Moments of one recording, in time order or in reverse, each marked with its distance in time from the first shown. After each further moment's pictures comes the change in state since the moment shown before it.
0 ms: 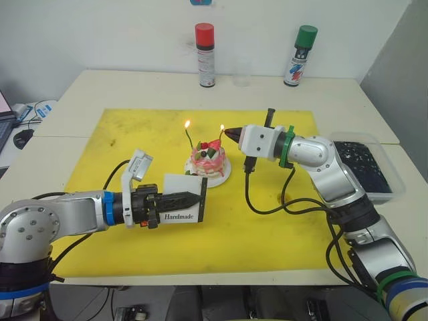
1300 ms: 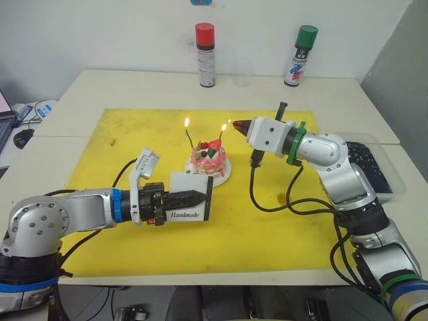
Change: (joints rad) left arm -0.039 -0.044 -0.048 0.015 0.005 -0.001 0.012; right arm 0.049 -0.054 -0.082 -0.145 0.003 0.144 -0.016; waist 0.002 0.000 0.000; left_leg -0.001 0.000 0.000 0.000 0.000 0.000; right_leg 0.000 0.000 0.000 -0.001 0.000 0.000
